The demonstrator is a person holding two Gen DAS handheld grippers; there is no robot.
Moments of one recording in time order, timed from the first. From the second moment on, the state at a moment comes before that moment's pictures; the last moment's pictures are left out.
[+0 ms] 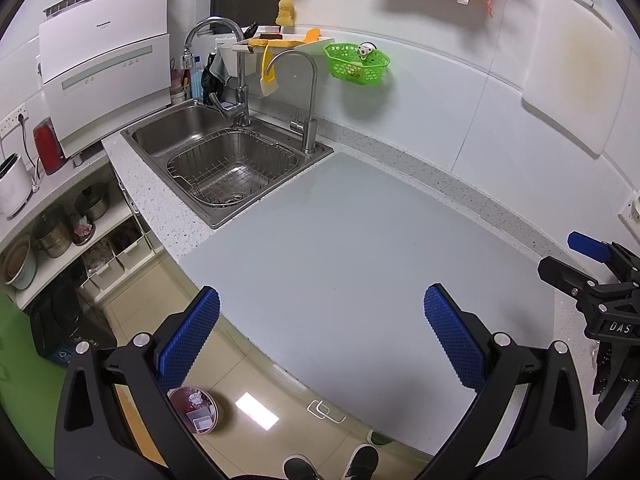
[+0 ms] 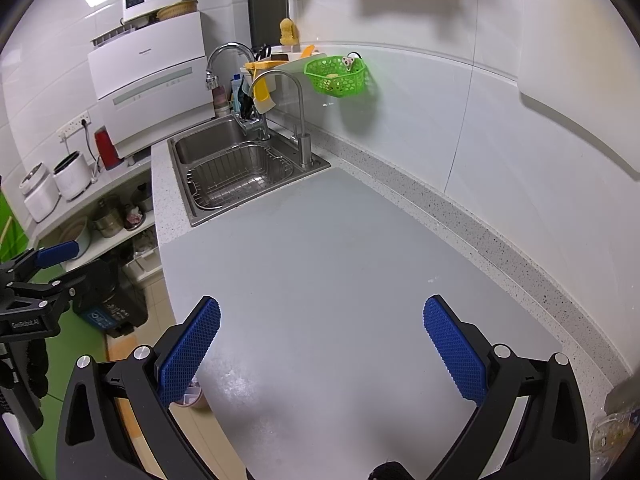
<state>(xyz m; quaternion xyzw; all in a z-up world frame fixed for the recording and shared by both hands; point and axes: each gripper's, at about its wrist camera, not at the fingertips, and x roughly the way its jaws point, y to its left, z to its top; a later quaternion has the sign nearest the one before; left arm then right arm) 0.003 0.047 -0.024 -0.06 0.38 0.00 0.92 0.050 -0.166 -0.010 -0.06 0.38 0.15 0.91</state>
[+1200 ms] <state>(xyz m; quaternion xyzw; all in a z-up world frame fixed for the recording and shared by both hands) 0.001 0.044 -0.022 -0.05 0.38 0.00 0.92 0.050 -0.168 -0.010 -0.06 0.38 0.15 0.91</state>
